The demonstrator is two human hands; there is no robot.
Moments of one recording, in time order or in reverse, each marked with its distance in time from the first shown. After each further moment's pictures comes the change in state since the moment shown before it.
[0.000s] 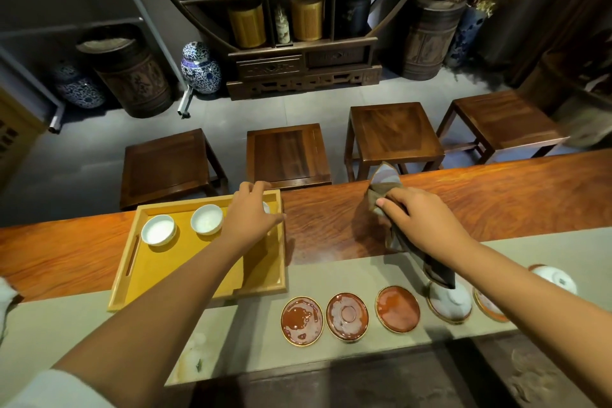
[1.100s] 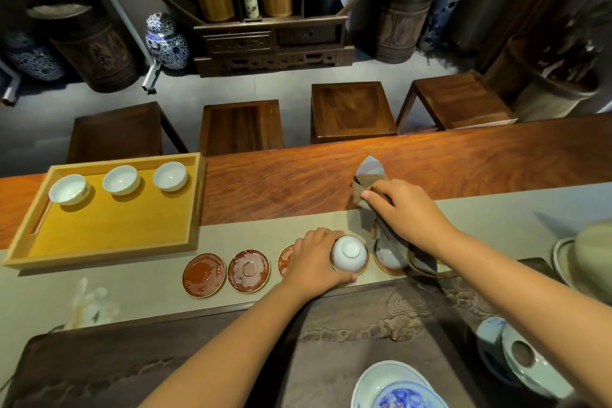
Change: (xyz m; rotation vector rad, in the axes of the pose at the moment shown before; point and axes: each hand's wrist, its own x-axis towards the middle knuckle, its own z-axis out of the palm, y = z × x) left_hand -0.146 0.168 0.181 -0.101 -0.339 0.289; right_hand -0.078 0.122 -0.049 0.025 -0.058 0.036
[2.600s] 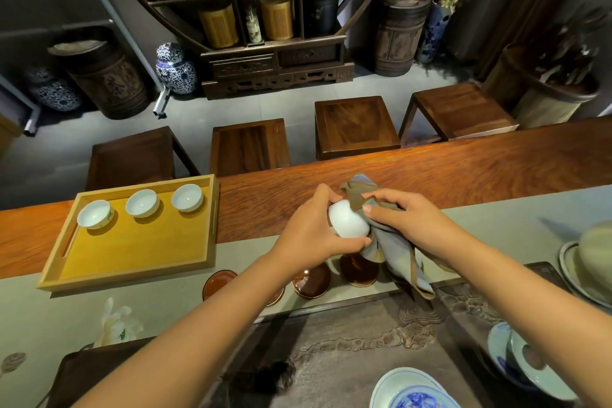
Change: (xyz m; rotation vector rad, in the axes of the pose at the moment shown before) left_hand -0.017 0.059 -0.118 -0.325 0.129 0.124; right_hand -0.014 -0.020 -0.017 0.766 -0.132 0.137
